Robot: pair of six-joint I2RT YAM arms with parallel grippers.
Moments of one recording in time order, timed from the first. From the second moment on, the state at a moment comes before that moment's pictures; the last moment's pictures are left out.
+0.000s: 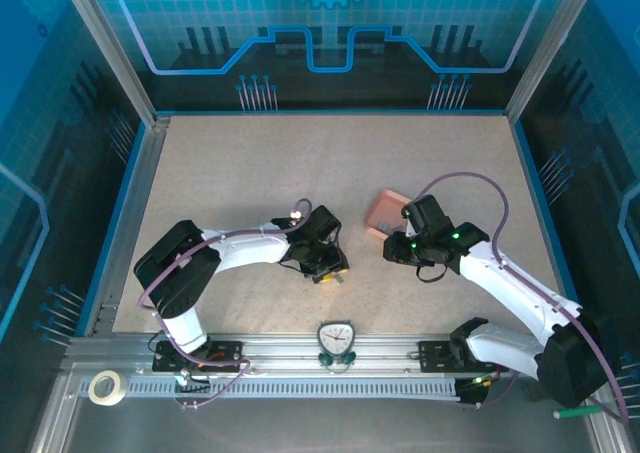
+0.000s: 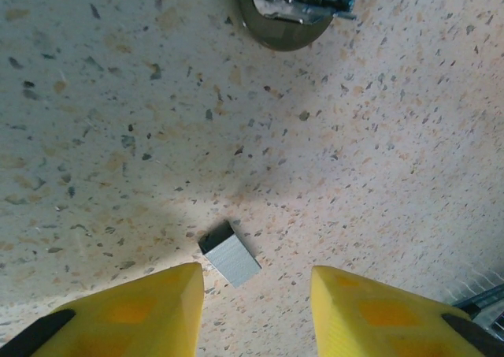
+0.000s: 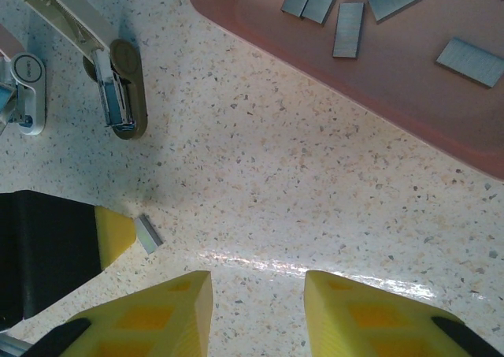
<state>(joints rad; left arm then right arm) -0.80 1.74 0.99 -0.40 0.32 -1.22 0.49 1.10 0.76 -0.73 -0.13 0.62</state>
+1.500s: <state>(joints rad) -0.80 1.85 1.26 -0.66 0.27 -1.07 0.48 0.93 0.76 -0.75 -0.10 0.60</state>
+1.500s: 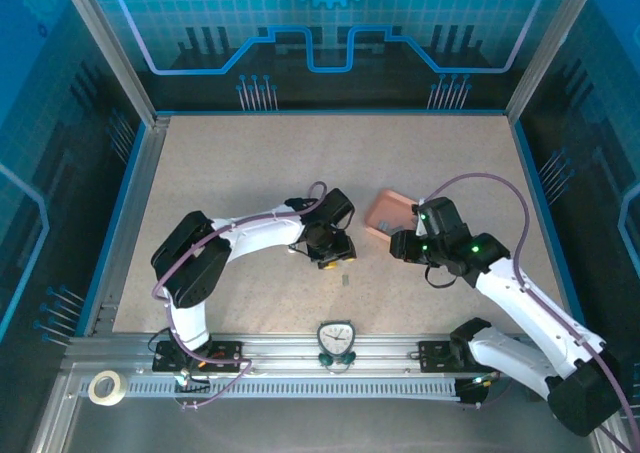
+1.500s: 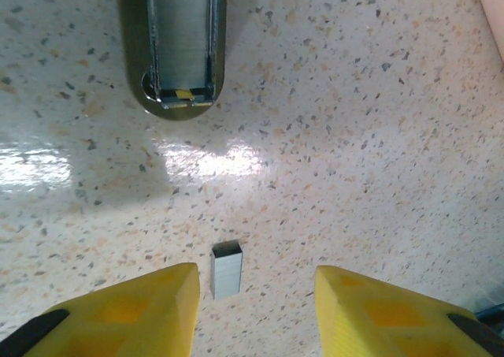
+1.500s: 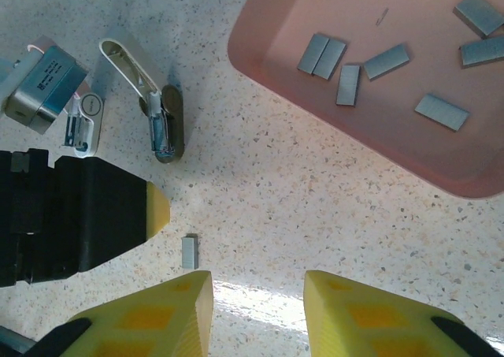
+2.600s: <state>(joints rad) -0.91 2.07 1.57 -1.02 0.14 -0.93 0.42 0.87 0.72 -0.75 -0.12 0.56</state>
